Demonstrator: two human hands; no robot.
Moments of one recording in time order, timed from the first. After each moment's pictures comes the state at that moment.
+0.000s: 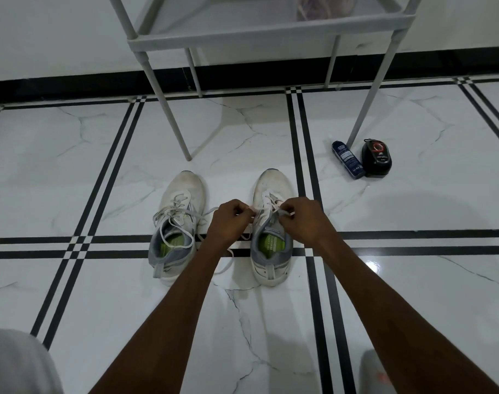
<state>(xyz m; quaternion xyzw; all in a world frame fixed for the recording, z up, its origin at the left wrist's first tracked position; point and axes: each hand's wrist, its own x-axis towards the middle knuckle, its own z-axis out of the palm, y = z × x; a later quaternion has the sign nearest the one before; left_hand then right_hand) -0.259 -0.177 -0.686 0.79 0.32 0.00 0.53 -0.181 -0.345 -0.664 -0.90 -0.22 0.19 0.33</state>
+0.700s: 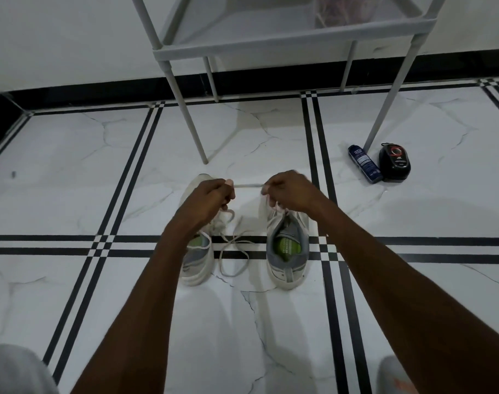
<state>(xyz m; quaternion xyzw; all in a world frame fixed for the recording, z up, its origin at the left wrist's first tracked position) -0.279 -0.112 -0.608 0.84 0.22 0.01 0.49 -0.146 -0.285 -0.639 -0.82 -0.25 0.28 0.42</state>
